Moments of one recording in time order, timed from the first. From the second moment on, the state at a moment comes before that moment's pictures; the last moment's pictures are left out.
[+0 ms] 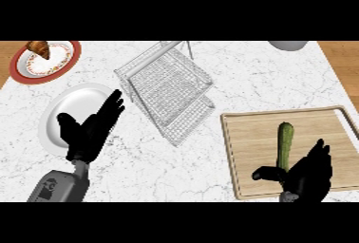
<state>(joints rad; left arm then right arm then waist) -0.18 0.25 -0.22 -1.46 0.27 0.08 0.17 0.08 0.00 0.08 -1.56 1.25 -0.51 1.04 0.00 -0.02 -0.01</state>
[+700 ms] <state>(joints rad) -0.18 0.23 -0.19 -1.46 0.26 0.05 0.19 0.04 -0.01 0.11 -1.49 1.26 -0.57 0.96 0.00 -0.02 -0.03</state>
